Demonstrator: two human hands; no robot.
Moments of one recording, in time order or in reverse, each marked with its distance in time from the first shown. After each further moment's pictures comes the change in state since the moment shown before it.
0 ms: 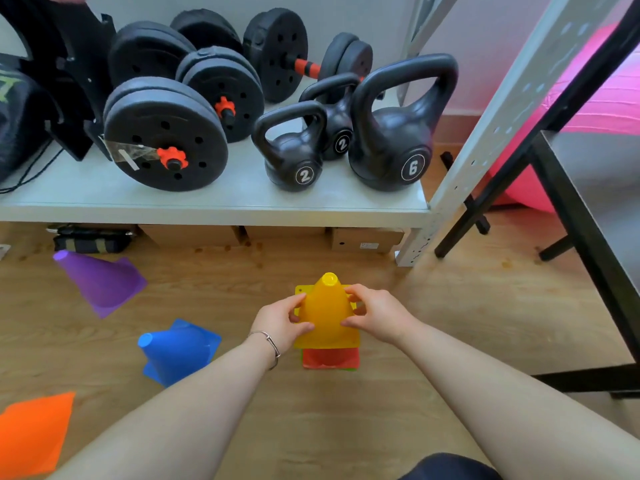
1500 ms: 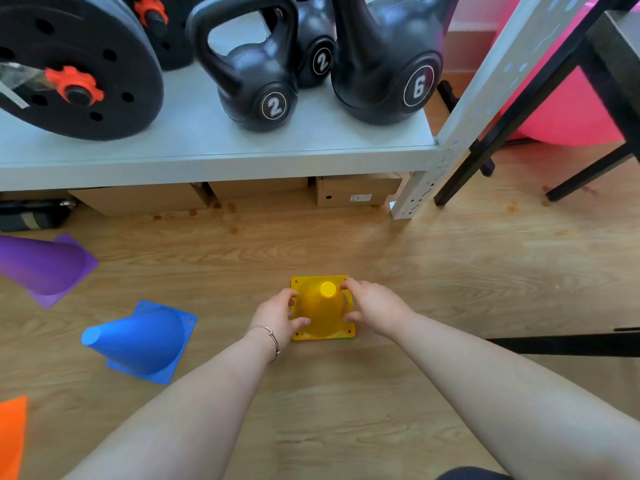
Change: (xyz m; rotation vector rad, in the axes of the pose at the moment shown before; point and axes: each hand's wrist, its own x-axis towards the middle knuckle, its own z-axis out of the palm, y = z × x) left_hand 0.035 -0.054 0.071 0.156 -0.200 -0.095; right_hand 0.032 0.065 0.076 -0.322 -0.104 0.040
